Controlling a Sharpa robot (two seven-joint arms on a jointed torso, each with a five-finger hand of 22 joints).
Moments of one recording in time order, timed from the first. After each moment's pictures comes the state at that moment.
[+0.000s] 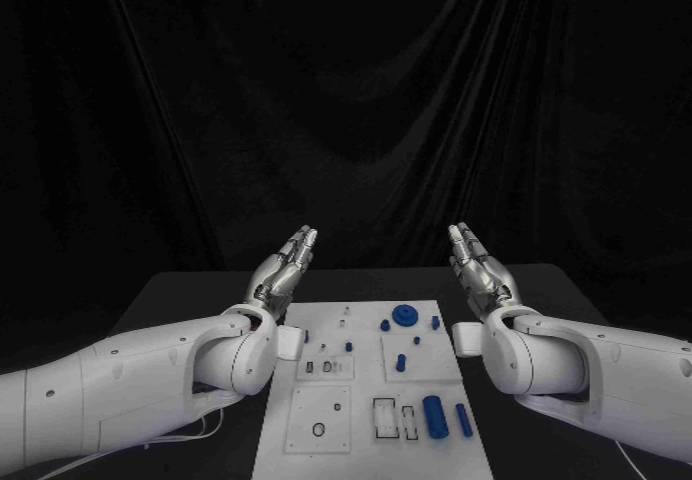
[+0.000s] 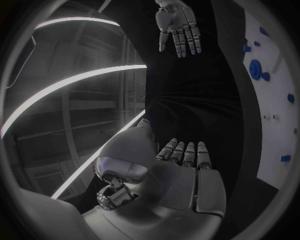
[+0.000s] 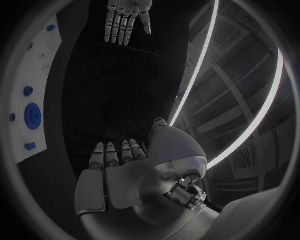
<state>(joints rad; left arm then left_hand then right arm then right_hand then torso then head) 1.18 -0.78 -0.17 1.55 0.08 -0.47 0.62 1.05 0.29 -0.24 0.29 0.24 0.08 -0.03 0.01 0.01 0.00 -0.06 0.00 0.00 0.00 -0.03 0.00 0.00 0.10 0.00 -0.02 0.00 0.00 1.21 -0.81 -0.20 1.60 0.24 -0.66 0.64 0.97 0.25 -0.32 0.29 0.32 0.04 -0.16 0.00 0.01 0.00 -0.20 0.02 0.01 0.00 -0.03 0.00 0.00 0.16 0.00 -0.03 0.00 0.00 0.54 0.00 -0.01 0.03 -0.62</state>
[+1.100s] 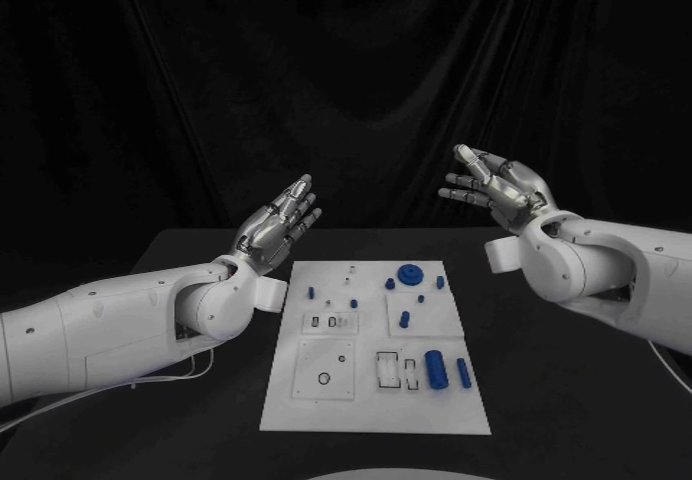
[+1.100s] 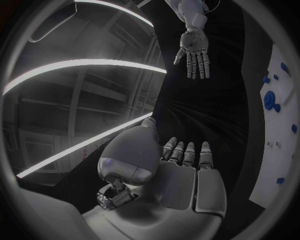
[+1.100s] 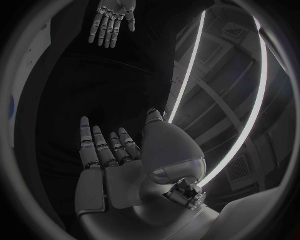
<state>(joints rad) 1.22 -0.86 -0.21 1.52 0.17 -0.10 0.67 1.19 0.29 -0.22 0.29 0.42 0.12 -0.04 0.02 0.02 0.00 -0.07 0.00 0.00 0.00 -0.03 0.00 0.00 0.16 0.00 0.10 0.00 0.00 1.37 -0.86 -0.21 1.52 0.00 -0.41 0.47 1.25 0.17 -0.29 0.29 0.39 0.32 0.10 0.08 0.04 0.11 0.09 0.27 0.04 0.32 0.25 0.24 0.05 0.13 0.48 0.29 0.22 0.10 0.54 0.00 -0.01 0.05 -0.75</state>
